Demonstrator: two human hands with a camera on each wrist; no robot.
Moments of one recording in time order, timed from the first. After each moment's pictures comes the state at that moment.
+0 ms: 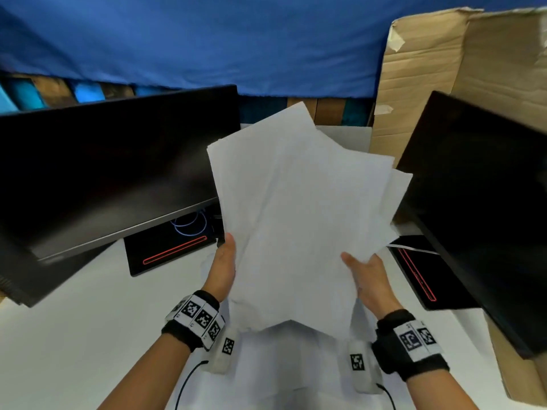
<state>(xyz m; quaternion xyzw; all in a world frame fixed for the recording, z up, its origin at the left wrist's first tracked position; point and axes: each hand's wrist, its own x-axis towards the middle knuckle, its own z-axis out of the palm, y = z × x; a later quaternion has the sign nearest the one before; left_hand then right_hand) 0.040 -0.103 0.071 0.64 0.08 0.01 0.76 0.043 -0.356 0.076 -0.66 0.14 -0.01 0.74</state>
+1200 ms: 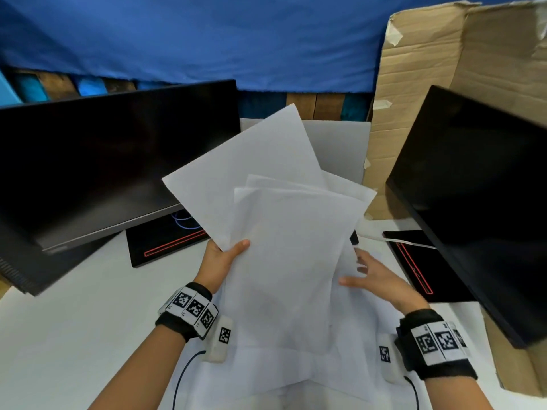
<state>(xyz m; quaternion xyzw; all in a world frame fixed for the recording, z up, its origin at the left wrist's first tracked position) 0.034 -0.100 0.065 0.65 0.03 0.07 0.75 0.025 -0.403 0.079 -0.85 0.01 0.18 0.50</state>
